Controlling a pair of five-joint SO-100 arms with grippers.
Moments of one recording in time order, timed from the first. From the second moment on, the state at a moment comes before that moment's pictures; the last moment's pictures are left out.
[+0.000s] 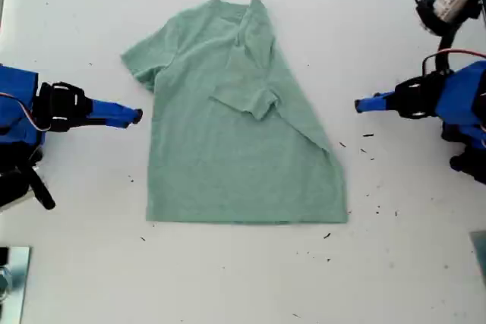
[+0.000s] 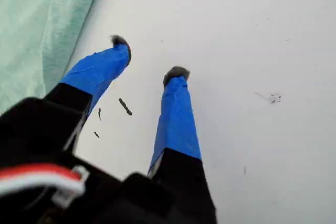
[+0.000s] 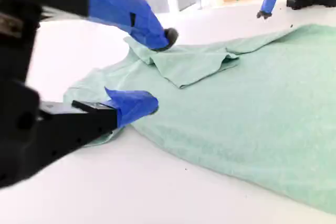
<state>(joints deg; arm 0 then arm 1) -11.6 206.2 185.2 59.5 4.5 29.4 200.5 175.0 75.7 -41.1</state>
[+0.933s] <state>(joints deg) -3.9 167.7 144.9 74.6 -3.4 16.3 200.5 175.1 75.7 -1.7</state>
